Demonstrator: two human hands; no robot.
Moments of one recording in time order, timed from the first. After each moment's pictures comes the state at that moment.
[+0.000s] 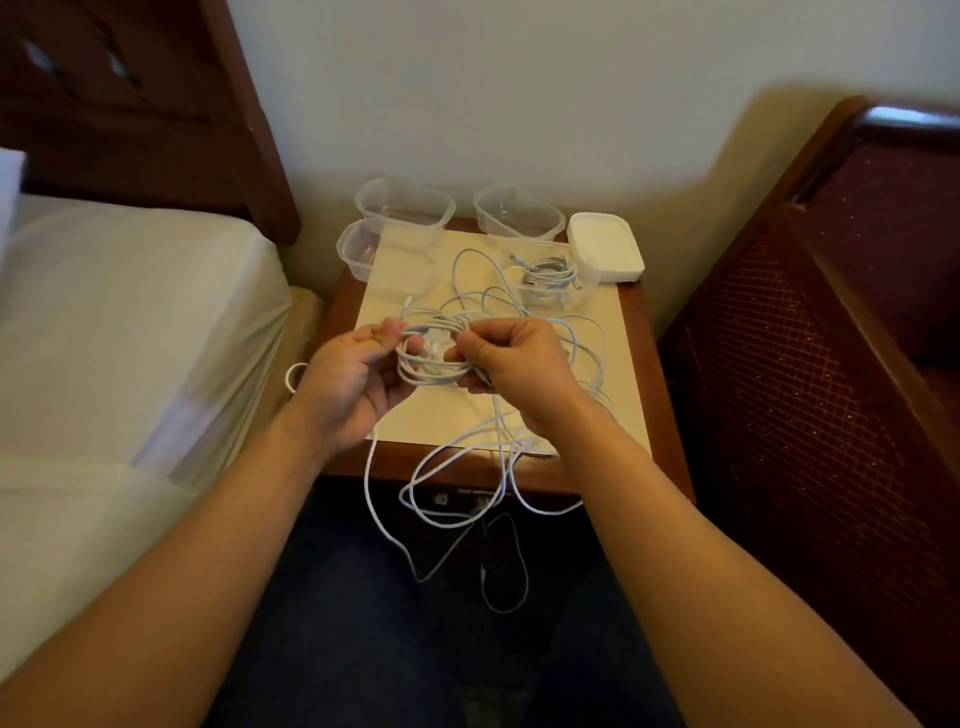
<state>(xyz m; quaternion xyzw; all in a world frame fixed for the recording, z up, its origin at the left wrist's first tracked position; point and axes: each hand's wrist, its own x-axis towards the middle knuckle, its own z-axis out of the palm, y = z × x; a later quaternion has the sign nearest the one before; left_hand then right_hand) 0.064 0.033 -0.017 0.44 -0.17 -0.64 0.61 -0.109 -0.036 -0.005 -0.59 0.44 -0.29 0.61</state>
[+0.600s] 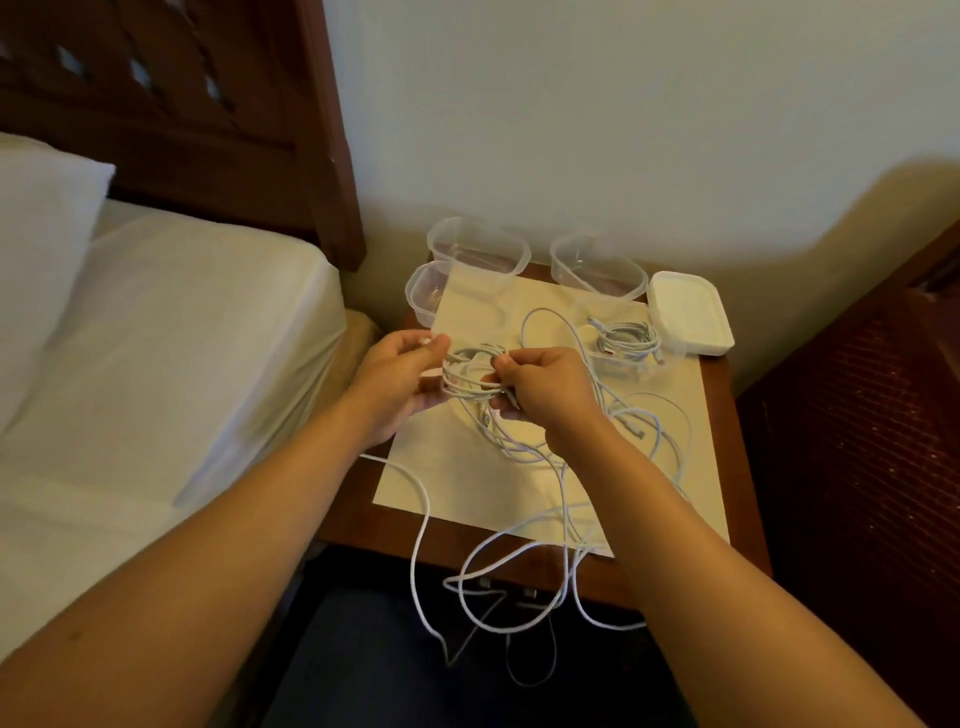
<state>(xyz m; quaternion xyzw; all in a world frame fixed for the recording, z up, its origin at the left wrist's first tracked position) 0.138 -0.049 -0.052 0.60 -0.19 -0.53 0.57 -0.026 -0.105 -0.014 -0.57 0.53 -0.23 0.59</state>
